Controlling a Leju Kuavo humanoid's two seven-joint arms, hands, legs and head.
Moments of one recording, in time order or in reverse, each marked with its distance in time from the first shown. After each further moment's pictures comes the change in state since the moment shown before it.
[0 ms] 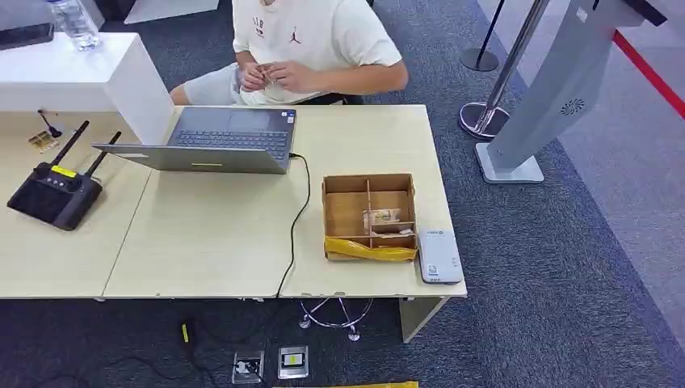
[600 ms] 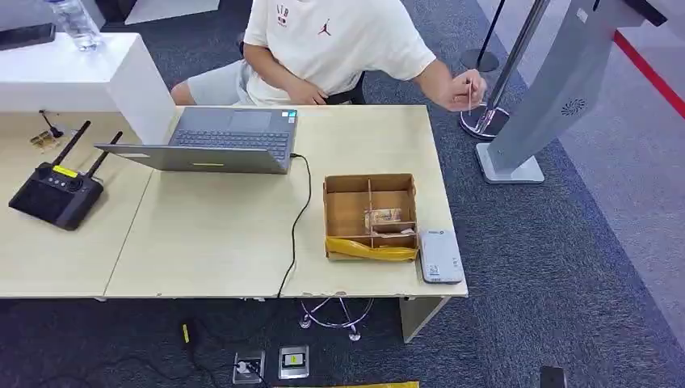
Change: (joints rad) left arm 0.001 0.008 0.000 0.000 0.007 0.000 -0.024; right arm -0.157 -0.206 -0.178 0.000 -0.165 -0.190 -0.231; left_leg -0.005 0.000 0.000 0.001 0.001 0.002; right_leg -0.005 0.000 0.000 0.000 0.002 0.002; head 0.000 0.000
